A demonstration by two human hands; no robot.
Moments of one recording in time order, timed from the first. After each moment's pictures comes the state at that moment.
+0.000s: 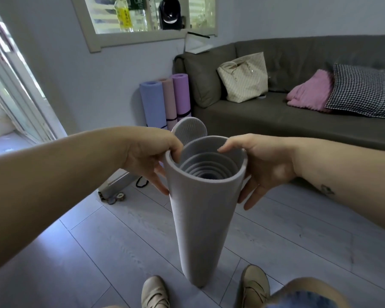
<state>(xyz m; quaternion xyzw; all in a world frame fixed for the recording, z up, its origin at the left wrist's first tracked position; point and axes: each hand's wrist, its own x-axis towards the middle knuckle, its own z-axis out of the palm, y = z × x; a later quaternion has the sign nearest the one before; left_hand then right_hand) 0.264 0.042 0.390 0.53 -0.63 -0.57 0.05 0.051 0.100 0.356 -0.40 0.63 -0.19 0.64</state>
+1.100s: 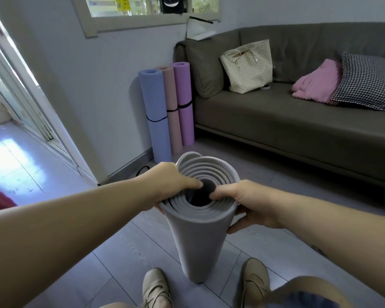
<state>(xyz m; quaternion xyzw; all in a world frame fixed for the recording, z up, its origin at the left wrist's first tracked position) 0.259 0.036 0.305 0.57 -0.67 -0.47 0.10 0.087 0.109 0.278 -0.38 0.64 -0.28 0.61</state>
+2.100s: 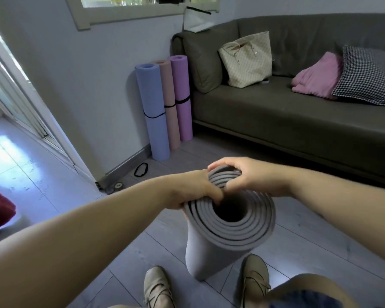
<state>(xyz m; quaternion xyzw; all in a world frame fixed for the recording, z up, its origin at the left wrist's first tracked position) 0.227 0.020 0.293 0.43 -0.67 -0.60 -0.03 0.062 0.076 0.301 -0.65 0.58 -0.21 0.45</state>
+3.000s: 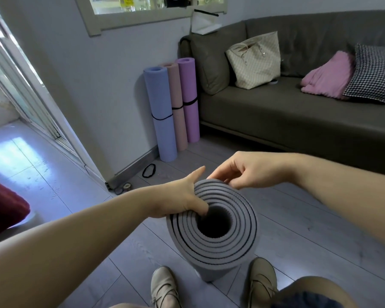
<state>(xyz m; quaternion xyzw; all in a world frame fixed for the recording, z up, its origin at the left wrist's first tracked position) 0.259 0.020 0.296 0.43 -0.71 -0.56 -0.05 0.062 0.056 0.326 -0.73 0.48 -0.09 0.47</state>
